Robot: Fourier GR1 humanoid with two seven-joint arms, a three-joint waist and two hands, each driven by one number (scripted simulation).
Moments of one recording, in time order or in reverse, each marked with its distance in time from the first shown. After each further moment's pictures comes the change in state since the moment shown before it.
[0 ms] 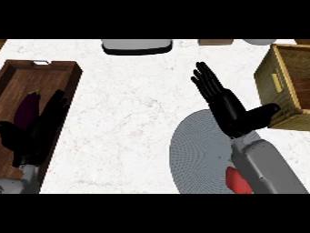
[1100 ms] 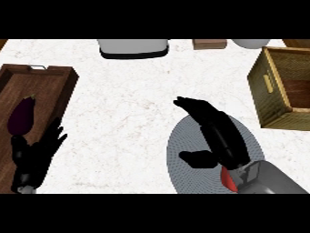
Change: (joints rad) left arm 0.140 -0.002 -0.006 0.078 -0.024 0.009 0.055; right arm 0.005 -0.216 0.364 -0.248 0.902 -0.276 0.414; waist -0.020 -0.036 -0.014
